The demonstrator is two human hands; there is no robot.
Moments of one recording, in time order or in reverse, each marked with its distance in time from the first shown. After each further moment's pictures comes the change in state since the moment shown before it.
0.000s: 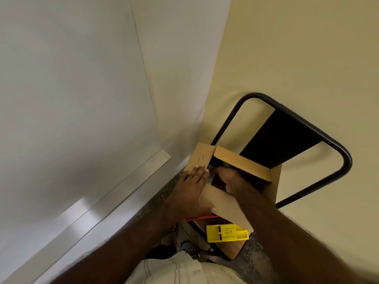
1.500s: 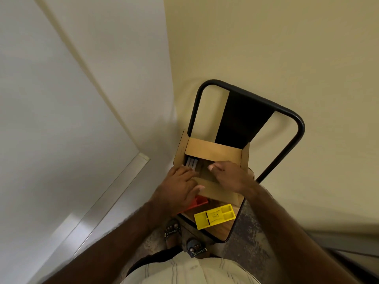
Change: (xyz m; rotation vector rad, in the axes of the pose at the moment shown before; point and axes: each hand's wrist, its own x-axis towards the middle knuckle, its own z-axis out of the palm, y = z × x) left_hand -0.007 0.032 -0.010 0.146 0.270 0.311; right_hand -0.115 0.024 -0.104 -0.620 -0.072 -0.554
